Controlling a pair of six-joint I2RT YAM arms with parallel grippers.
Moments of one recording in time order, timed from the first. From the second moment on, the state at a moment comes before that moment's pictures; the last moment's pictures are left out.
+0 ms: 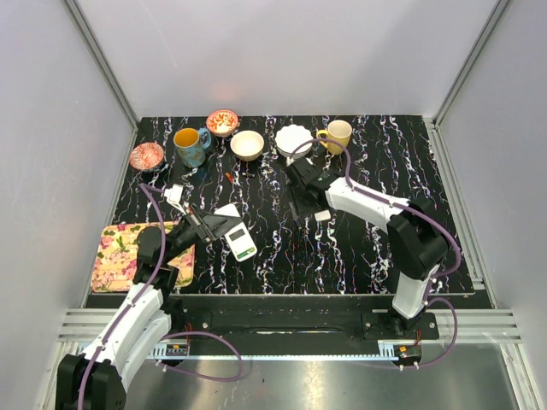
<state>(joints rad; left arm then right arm) -0.21 0.65 0.22 0.63 0.73 -1.25 0.70 1.81 1.36 -0.64 0.22 0.39</state>
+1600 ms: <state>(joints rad) -0.21 0.63 0.22 0.52 0.73 -1.14 0.71 1.76 1.29 -0.48 0.18 0.82</state>
